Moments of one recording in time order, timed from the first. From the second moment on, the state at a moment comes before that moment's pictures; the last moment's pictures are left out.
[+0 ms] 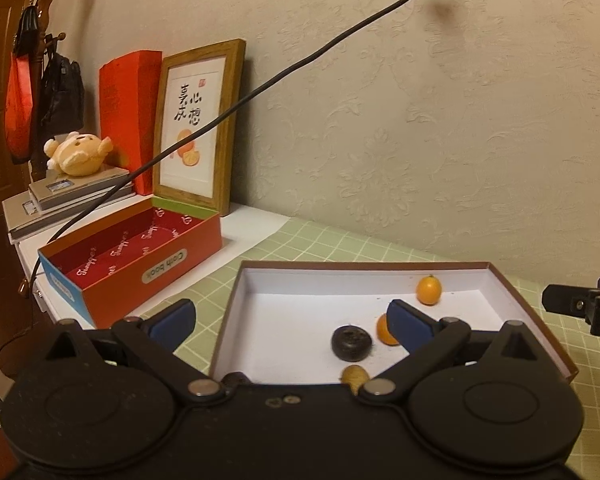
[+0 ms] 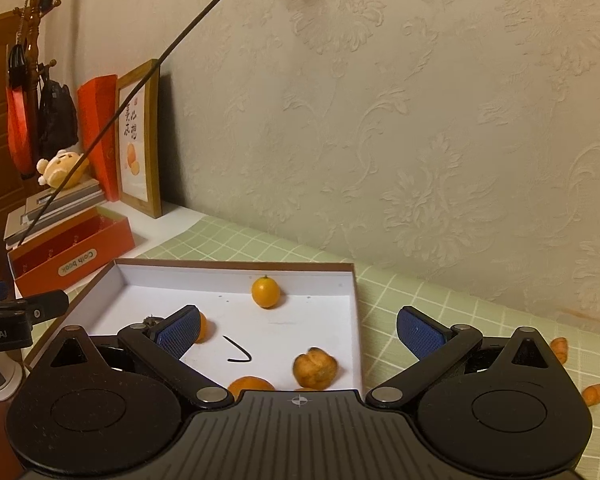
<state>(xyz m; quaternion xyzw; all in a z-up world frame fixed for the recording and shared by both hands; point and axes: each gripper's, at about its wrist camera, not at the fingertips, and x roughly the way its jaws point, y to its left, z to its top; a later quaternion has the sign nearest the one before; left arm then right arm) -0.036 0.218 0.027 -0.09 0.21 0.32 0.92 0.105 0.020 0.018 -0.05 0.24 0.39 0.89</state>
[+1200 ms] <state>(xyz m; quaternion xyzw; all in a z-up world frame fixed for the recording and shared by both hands) 0.060 0.070 0.024 -0.05 0.22 0.18 0.96 0.140 -0.185 0.016 -0.04 0.24 0.22 0.94</state>
